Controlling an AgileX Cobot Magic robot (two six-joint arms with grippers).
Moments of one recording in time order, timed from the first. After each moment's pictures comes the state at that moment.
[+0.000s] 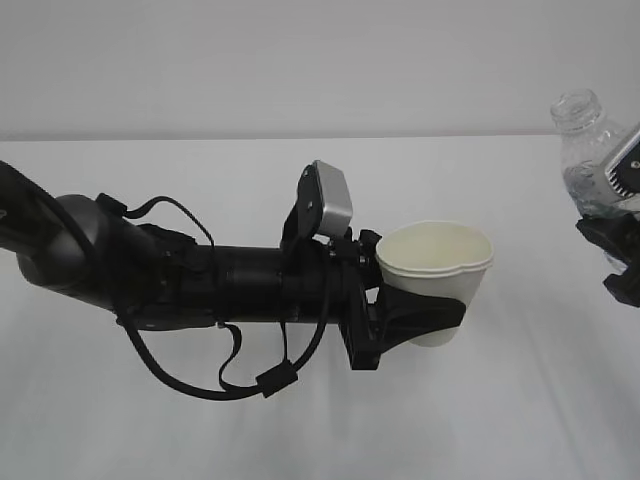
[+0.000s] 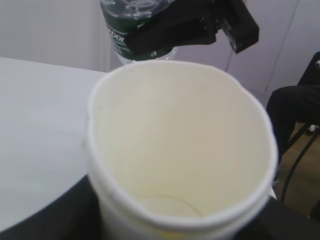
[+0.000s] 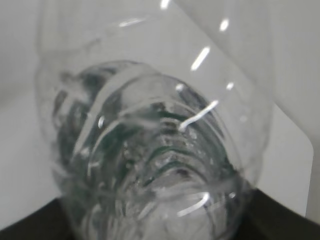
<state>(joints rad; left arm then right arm) -0.65 2.15 -1.05 0.99 -1.12 -0.59 0.11 1.22 -0.56 -0.75 0.02 -0.02</state>
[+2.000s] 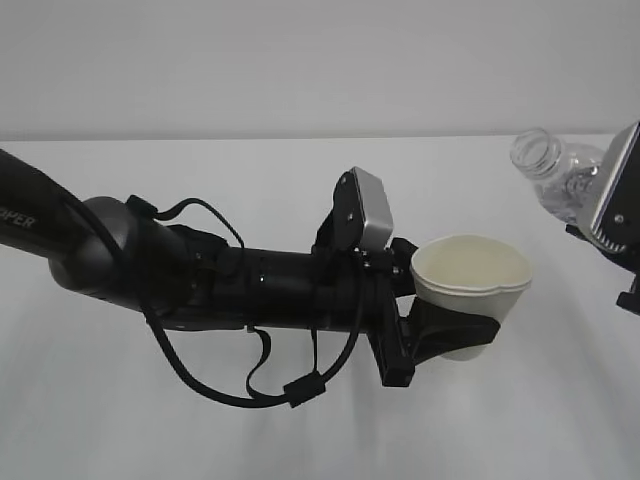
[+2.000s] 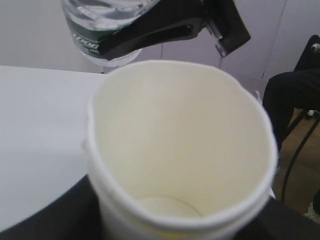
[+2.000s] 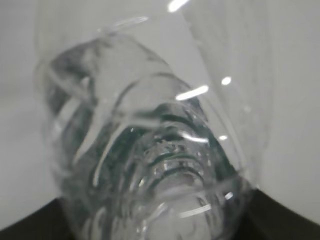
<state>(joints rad) -0.71 2.16 -1.10 1.00 -1.06 -0.58 0.11 1.22 -0.56 -1.12 -0.06 -0.02</state>
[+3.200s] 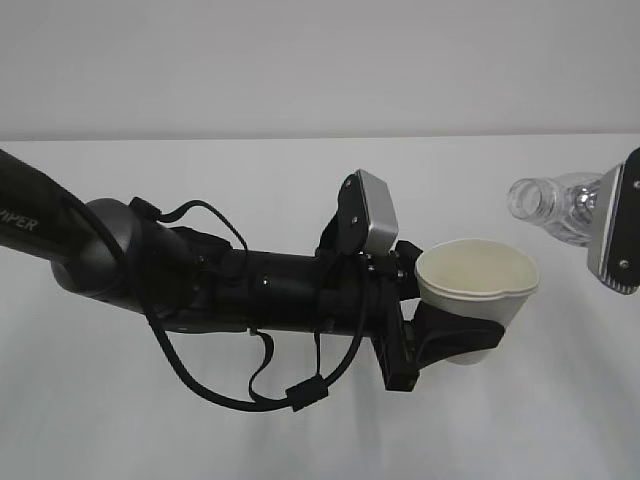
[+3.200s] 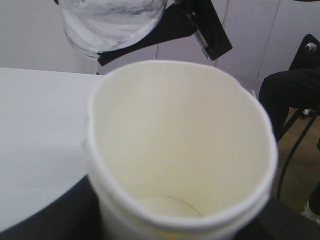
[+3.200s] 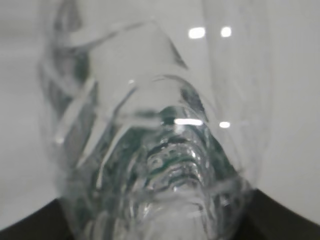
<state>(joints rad) -0.72 2.16 -1.10 1.00 -1.06 -0.58 0.11 1.22 -0.56 -1.38 0.00 -0.02</state>
